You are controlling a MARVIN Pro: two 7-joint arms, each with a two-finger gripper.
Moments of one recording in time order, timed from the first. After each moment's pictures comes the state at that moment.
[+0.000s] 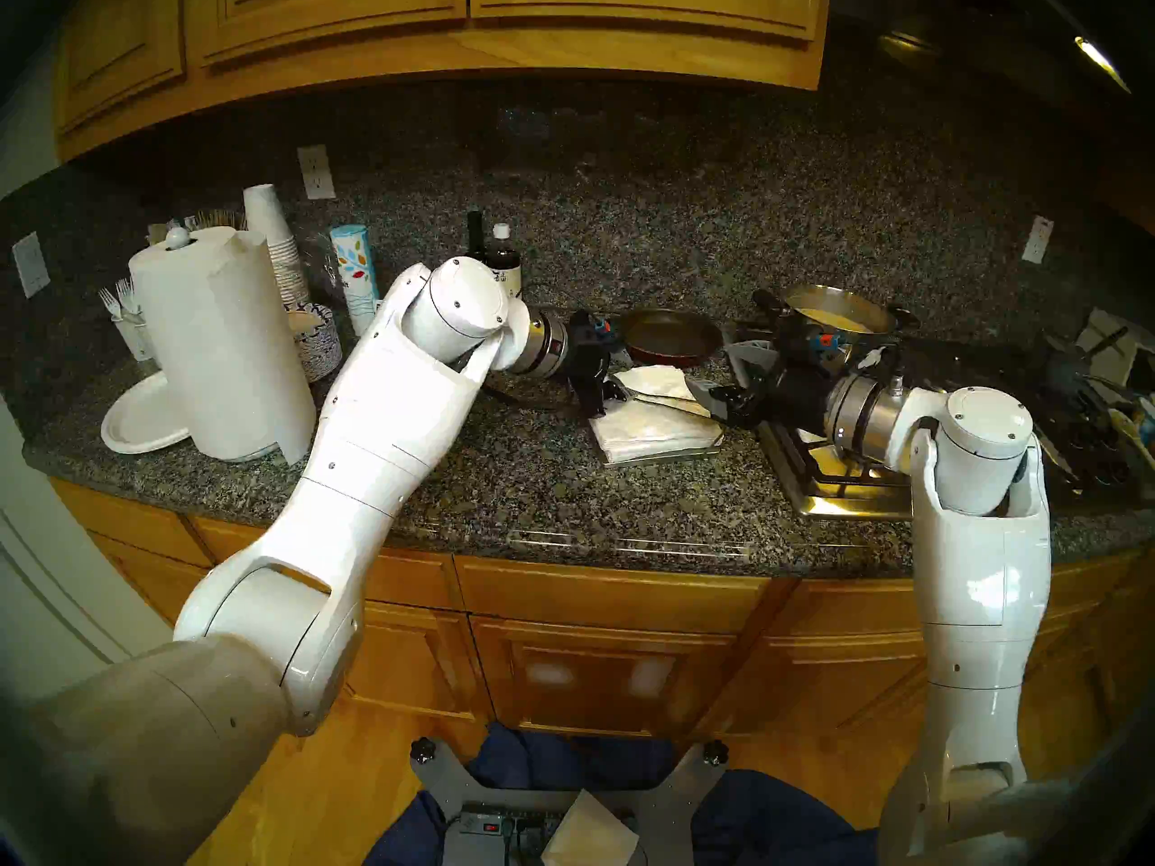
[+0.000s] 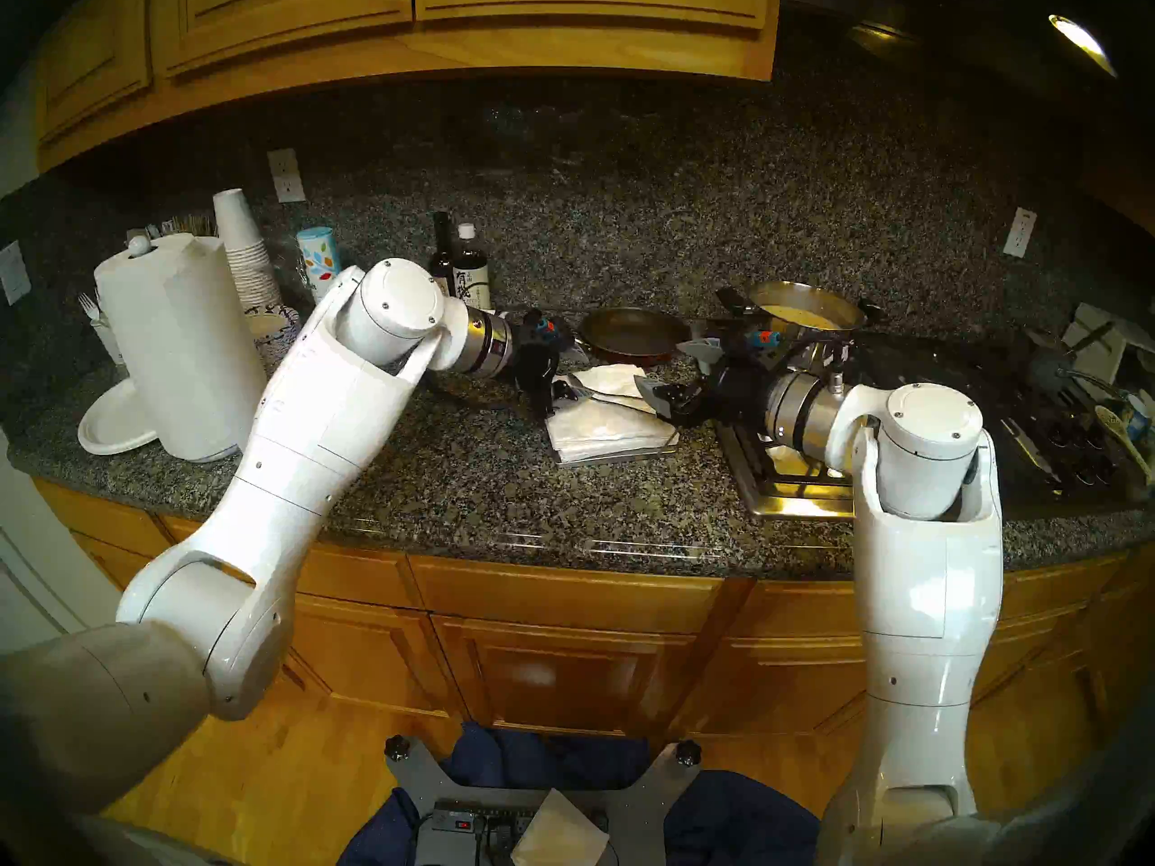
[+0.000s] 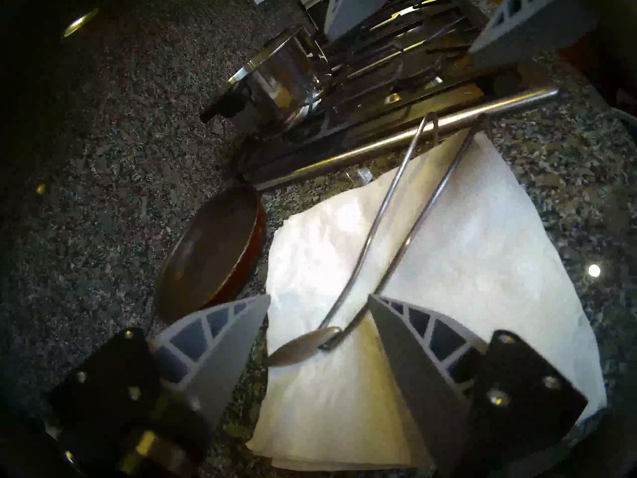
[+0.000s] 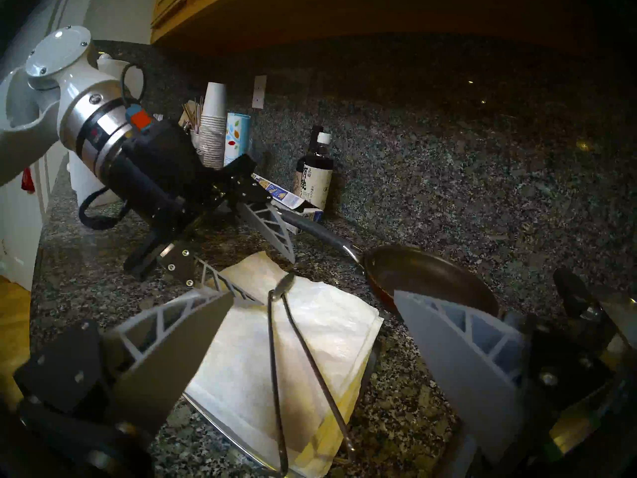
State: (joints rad) left arm 0.81 -1.42 -1.20 -1.38 0.52 0.23 -1.18; right arm -1.41 -1.31 1.84 -1.94 -0.06 0.52 1.04
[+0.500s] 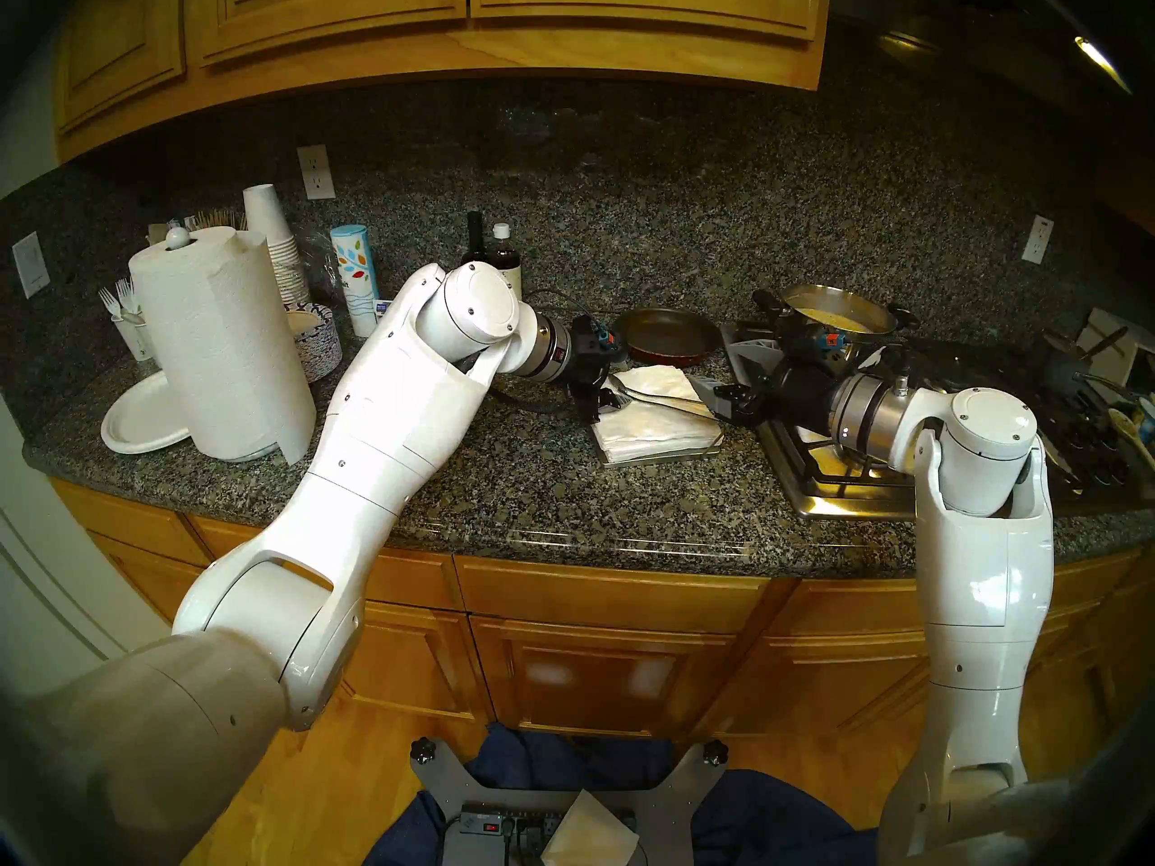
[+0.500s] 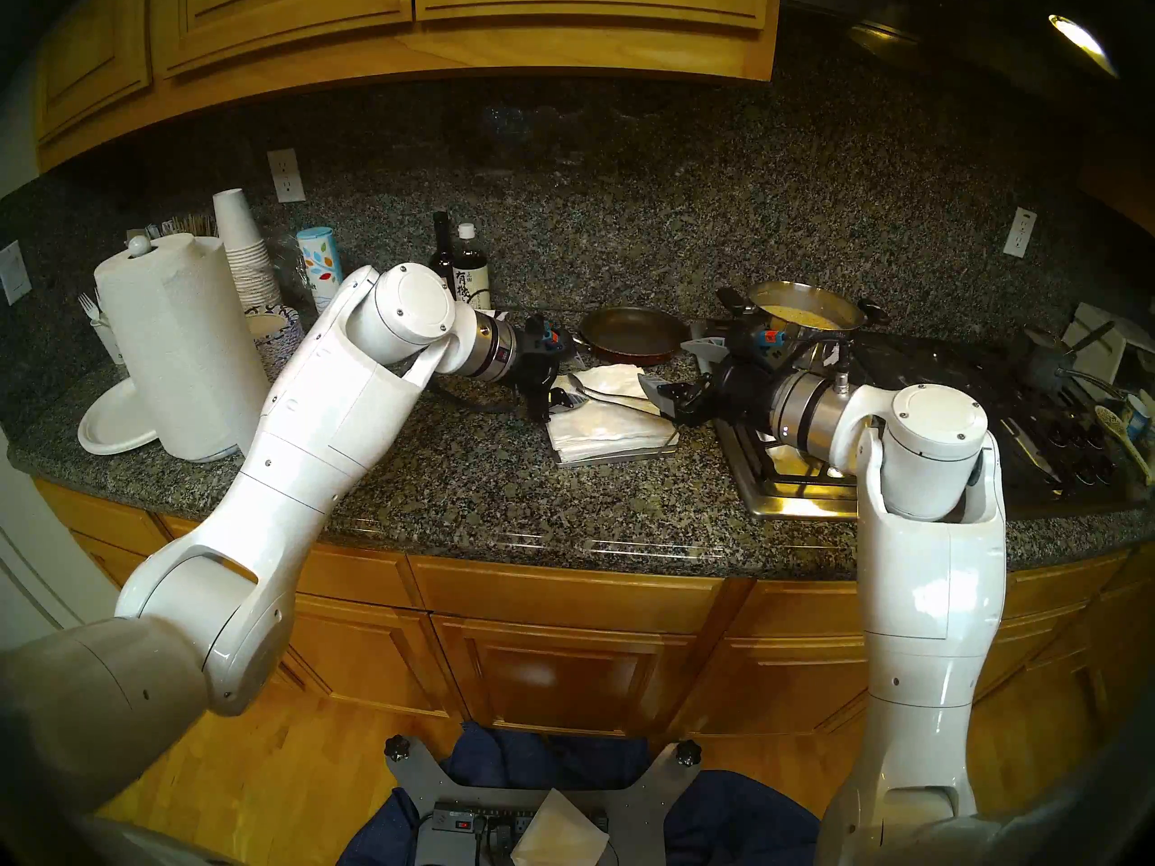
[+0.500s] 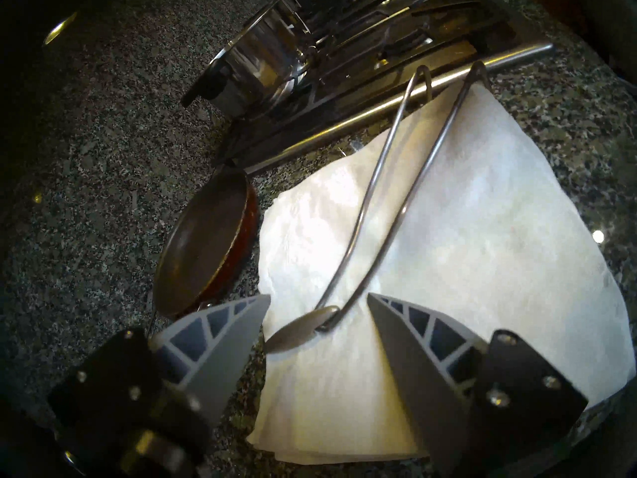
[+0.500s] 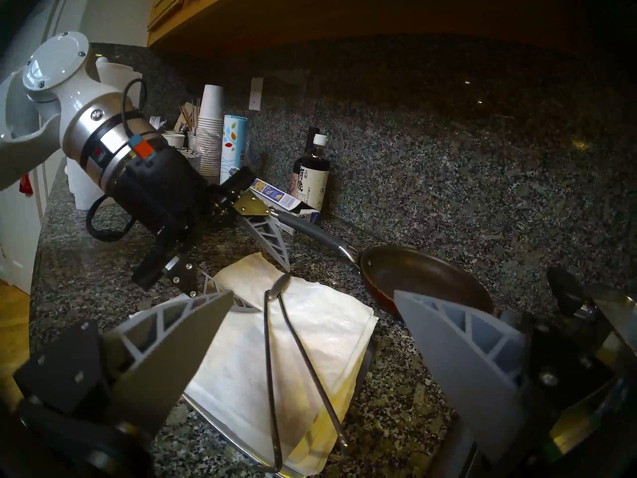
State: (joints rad) left arm 0.80 -1.42 -1.16 -1.35 0.60 0.19 -1.16; right arm -1.42 -1.31 1.85 -1.94 -0.06 0.52 1.04
